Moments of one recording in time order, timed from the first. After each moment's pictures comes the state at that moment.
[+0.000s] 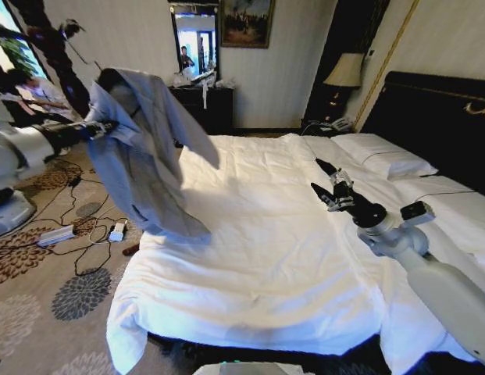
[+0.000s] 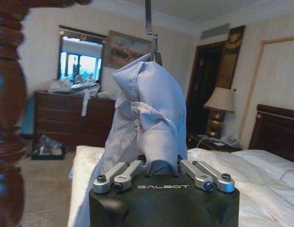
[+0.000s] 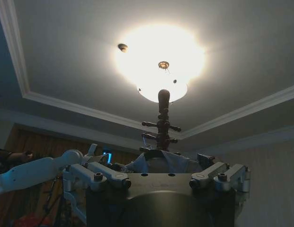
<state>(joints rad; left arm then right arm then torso) 0.30 -0.30 -0.28 -1.61 -1.50 0.61 0.12 -1.05 0.60 0.54 1.91 1.34 0.24 -0.90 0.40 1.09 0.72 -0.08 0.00</state>
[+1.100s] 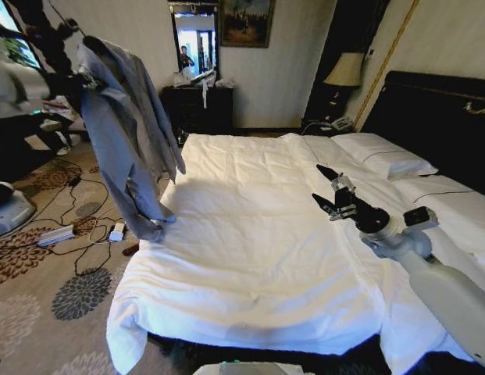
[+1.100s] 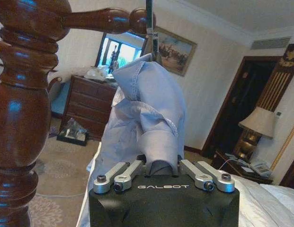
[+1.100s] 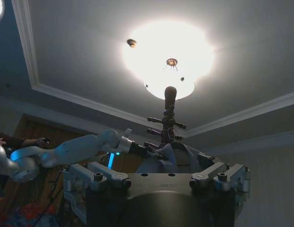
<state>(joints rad) -0.47 -0.63 0.28 -1.06 -1.54 0.74 -0.05 -1.08 0.61 0.57 1.87 1.30 0.28 -0.99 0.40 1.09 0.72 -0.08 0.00</state>
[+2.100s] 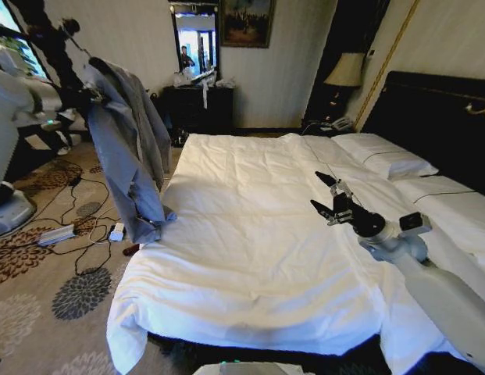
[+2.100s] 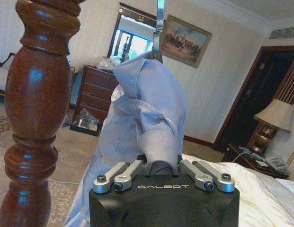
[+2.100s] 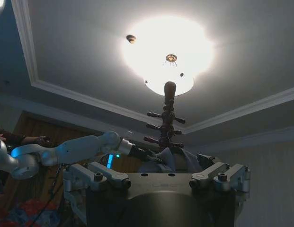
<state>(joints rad) -0.37 -0.63 0.24 -1.06 -1.50 0.73 -0.06 -1.10 0.63 0.57 1.85 1.27 0.29 -1.01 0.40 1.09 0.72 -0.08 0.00</state>
